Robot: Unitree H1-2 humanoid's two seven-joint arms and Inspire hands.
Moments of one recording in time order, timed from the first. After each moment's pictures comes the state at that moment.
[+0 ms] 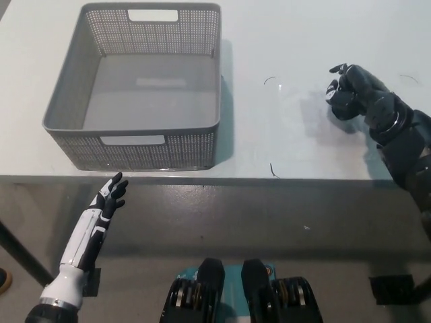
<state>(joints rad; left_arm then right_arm) -0.06 0.18 0.01 -0.09 0.08 -0.06 -0.10 -1.17 -0.25 0.26 1.41 -0.41 -0.04 -0.06</state>
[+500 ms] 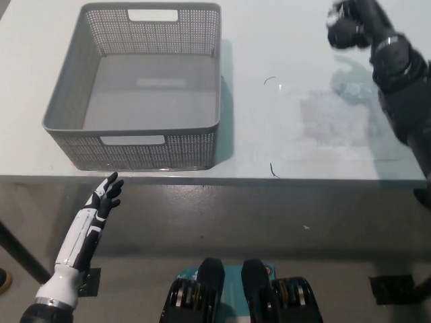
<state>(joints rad) -0.06 0.19 0.02 -0.09 0.07 -0.06 -0.10 -1.31 -0.25 0.12 1.34 -0.32 -0.11 -0.13</state>
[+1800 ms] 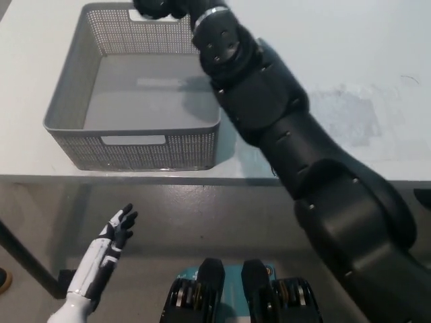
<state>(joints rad) 0.03 0.19 -0.05 -0.12 0.08 -0.04 -0.11 -1.40 0.16 0.14 1.14 -0.29 -0.02 -0.13</state>
